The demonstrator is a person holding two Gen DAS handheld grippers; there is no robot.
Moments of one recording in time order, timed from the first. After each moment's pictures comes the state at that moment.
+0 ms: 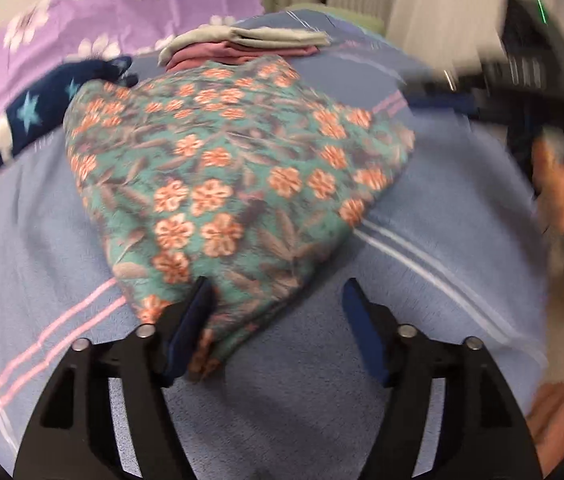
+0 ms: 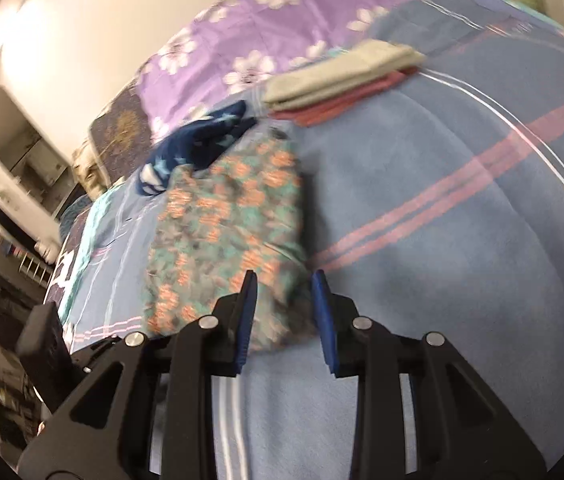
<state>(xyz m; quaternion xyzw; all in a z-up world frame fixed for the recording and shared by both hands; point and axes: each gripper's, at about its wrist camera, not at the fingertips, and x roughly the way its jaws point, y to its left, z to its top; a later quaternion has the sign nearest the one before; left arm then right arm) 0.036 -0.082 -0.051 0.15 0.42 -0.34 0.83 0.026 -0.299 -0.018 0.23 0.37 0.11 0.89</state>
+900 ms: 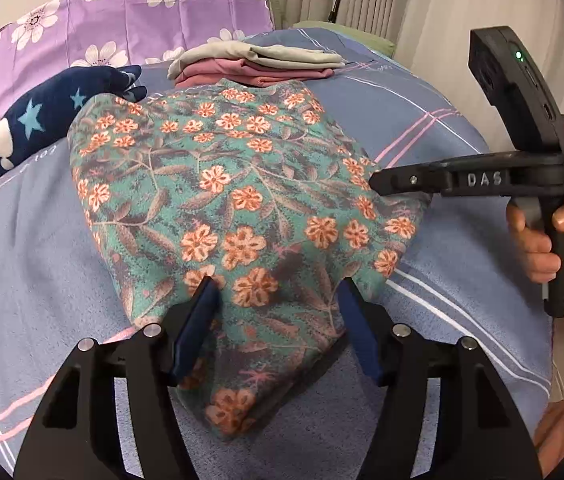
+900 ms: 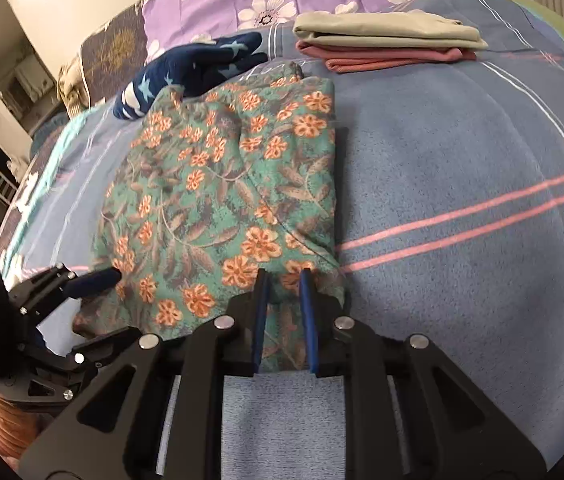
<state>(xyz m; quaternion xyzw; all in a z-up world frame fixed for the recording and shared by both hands) 0.069 -0.074 -0.044 0.09 0.41 -0.35 0.84 0.068 -0.265 -0.059 0.11 0.47 0.08 0.87</state>
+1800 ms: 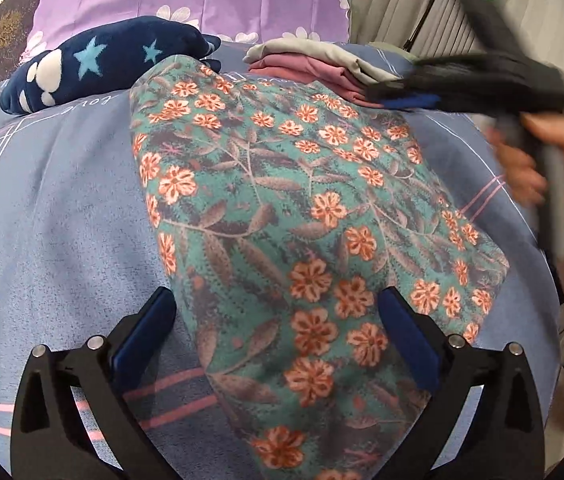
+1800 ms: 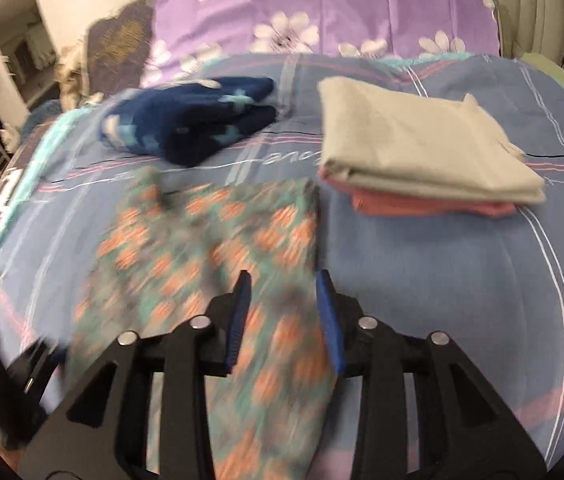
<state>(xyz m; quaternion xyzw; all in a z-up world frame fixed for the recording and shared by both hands) 0.125 -0.058 -0.067 0.00 0.44 -0.26 0.86 0.237 -0.267 -0.024 0.05 0.47 0.07 0.88</state>
